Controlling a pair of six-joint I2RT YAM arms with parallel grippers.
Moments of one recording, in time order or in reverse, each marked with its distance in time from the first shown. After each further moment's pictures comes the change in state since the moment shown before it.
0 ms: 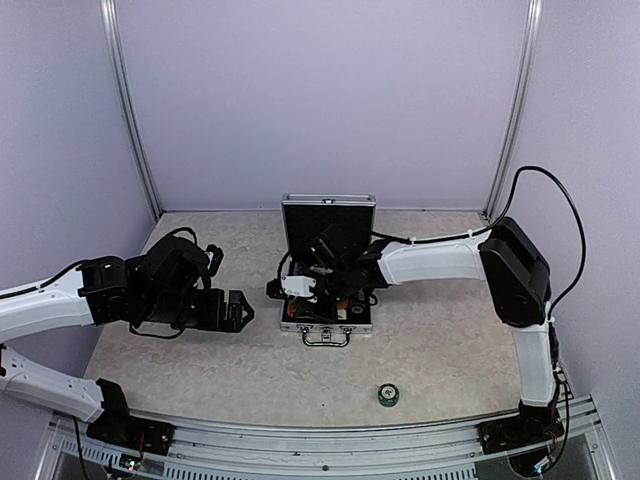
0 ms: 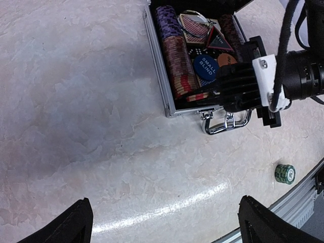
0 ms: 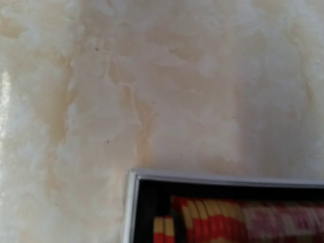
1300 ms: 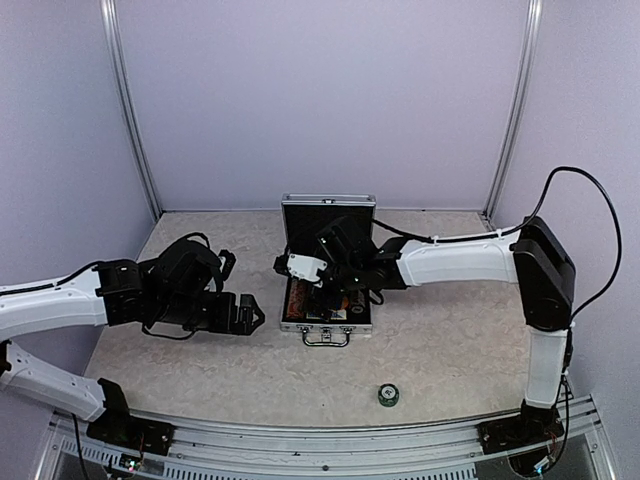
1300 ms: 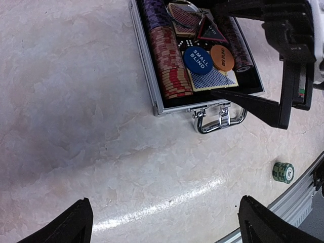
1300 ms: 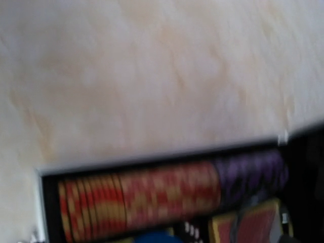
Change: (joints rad) left arm 0.011 0.069 -0.019 0.089 0.057 0.021; right arm 0.024 -0.141 -0.081 0.114 0.264 0.132
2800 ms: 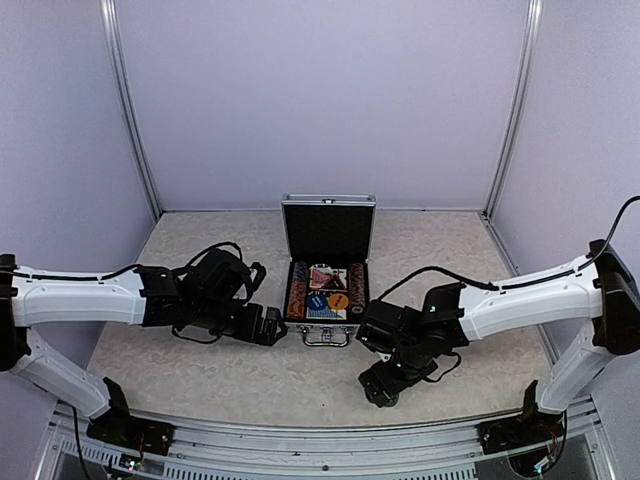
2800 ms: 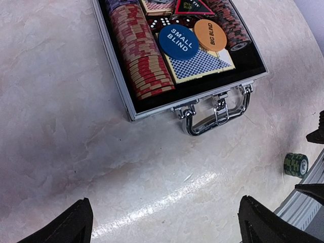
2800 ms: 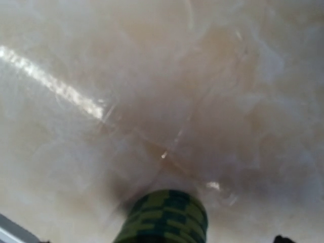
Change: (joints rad) left arm 0.000 0.203 -0.014 0.187 0.087 0.113; right arm 0.254 -0.399 -0.481 -0.573 0.087 1.184
